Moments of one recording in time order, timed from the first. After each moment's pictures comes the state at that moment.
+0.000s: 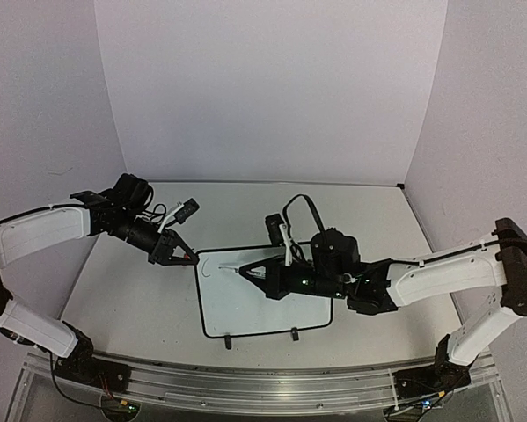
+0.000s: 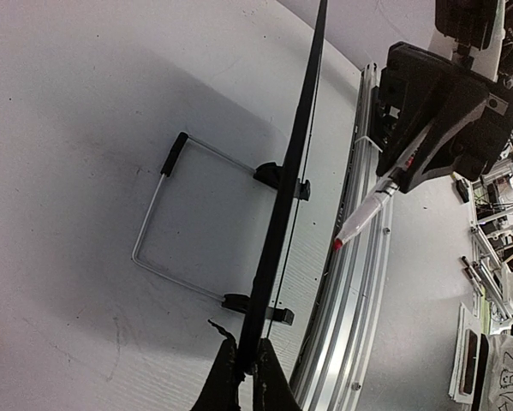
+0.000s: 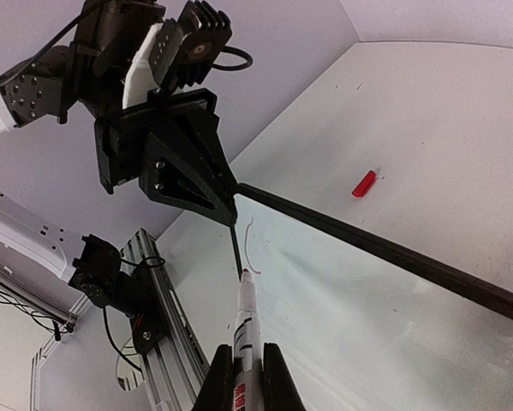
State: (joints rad) left arm -0.50 1.34 0.97 -0.59 0.83 0.21; right arm 1.13 1.56 0.84 0.48 -0.06 0.60
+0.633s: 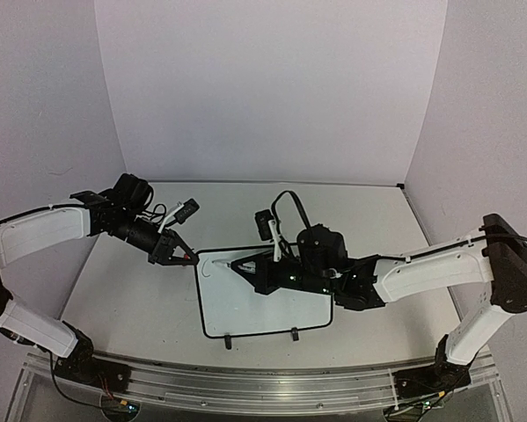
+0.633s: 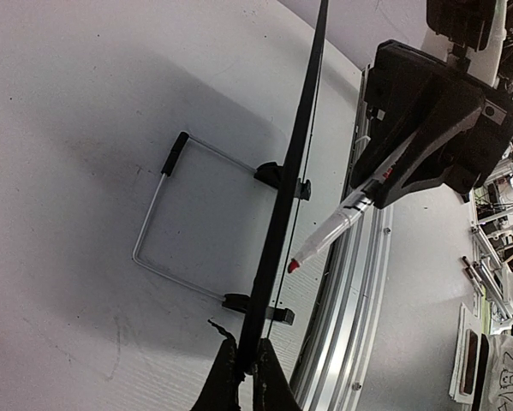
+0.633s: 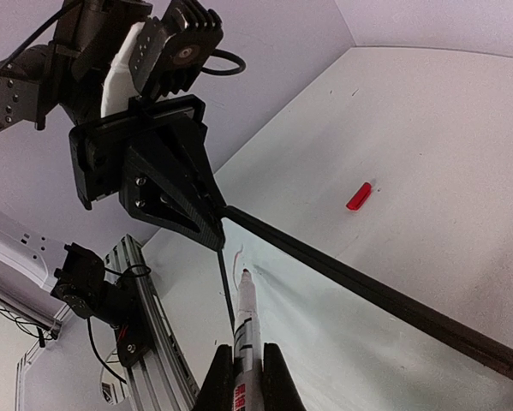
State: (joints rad) left arm -0.50 1.34 0.97 -0.59 0.83 0.21; right arm 1.13 1.64 0.92 0.47 -0.03 0.56
